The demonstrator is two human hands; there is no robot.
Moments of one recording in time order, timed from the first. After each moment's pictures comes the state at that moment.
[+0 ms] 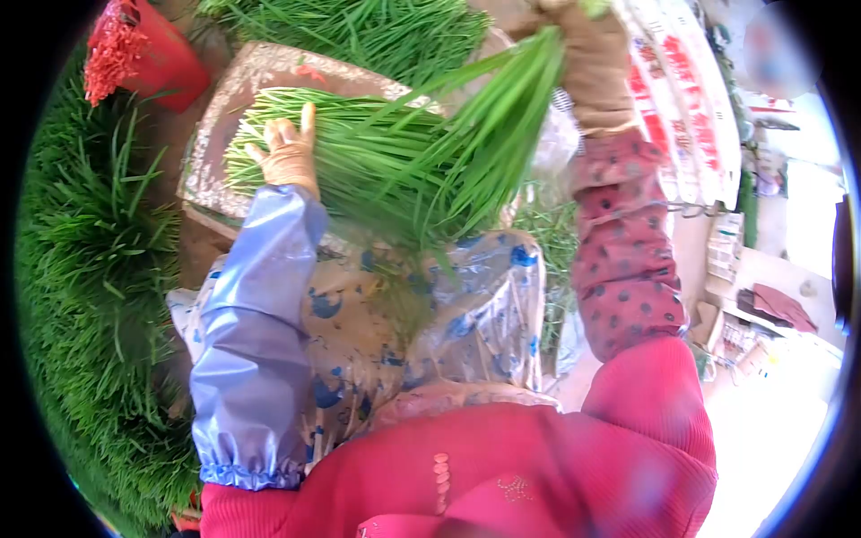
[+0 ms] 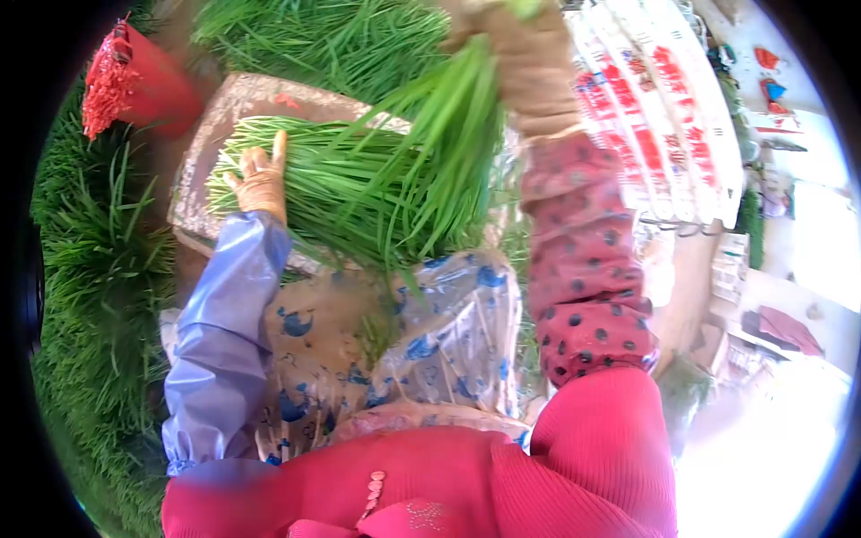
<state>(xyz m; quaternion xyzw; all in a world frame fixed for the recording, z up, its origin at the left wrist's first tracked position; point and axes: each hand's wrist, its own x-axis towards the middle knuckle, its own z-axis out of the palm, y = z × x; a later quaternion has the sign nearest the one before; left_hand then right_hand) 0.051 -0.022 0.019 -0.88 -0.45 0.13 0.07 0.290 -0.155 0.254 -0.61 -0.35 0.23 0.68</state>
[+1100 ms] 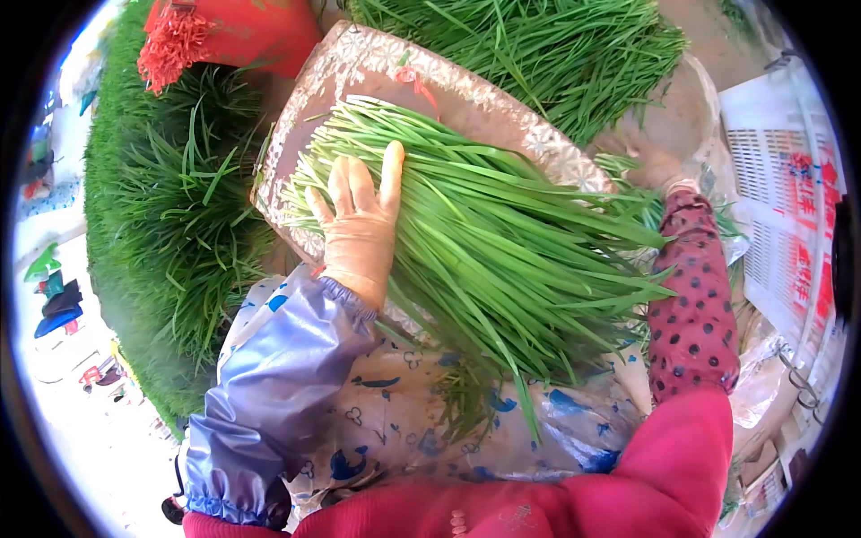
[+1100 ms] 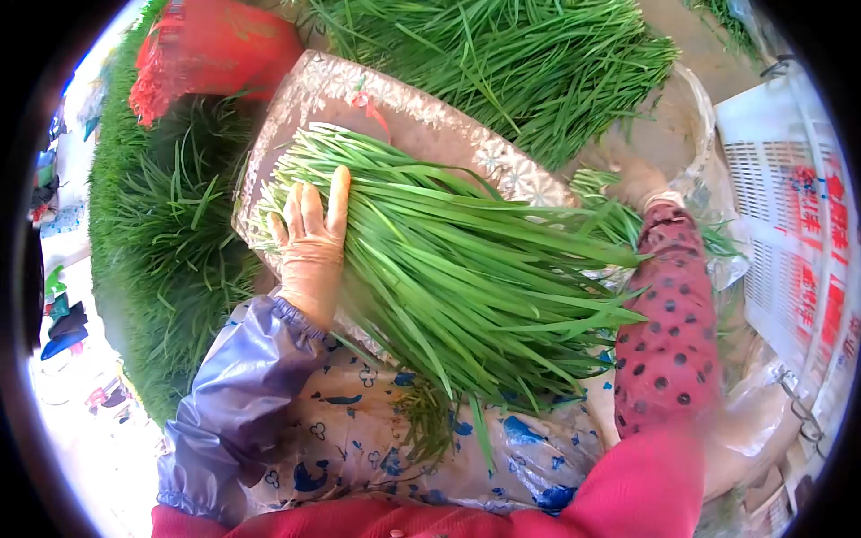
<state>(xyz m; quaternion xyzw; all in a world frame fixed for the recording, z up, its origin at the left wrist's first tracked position) 0.033 -0.031 0.020 -0.89 -0.37 0.10 0.25 0.444 -0.167 -0.095 -0.82 -0.47 0.32 -0.01</state>
